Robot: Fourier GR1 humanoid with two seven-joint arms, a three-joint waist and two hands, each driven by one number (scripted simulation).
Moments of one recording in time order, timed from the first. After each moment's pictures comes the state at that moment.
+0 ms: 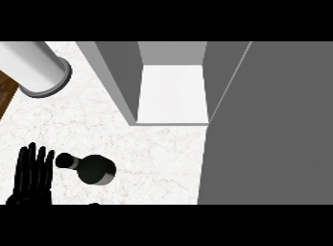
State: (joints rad) left arm 0.41 0.15 -0.19 -1.89 0.33 0.35 -0.27; right arm -0.03 -0.10 0.11 -2.50 -0.09 0.07 0.61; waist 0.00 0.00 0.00
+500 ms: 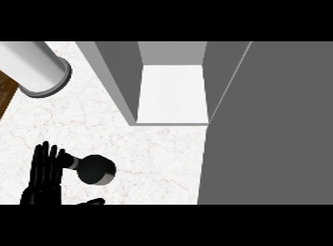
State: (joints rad) left arm 0.35 0.13 -0.15 -1.70 0.36 0.24 -0.37; right arm -0.08 -0.10 0.10 -2.50 -0.09 0.06 0.65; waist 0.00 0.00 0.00
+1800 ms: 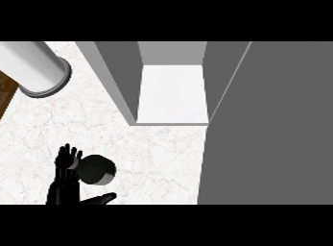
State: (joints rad) left arm 0.22 0.05 -0.07 -1.29 0.35 0.10 -0.58; right arm -0.11 -0.09 0.06 -2.49 -0.10 0.09 0.67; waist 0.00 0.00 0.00
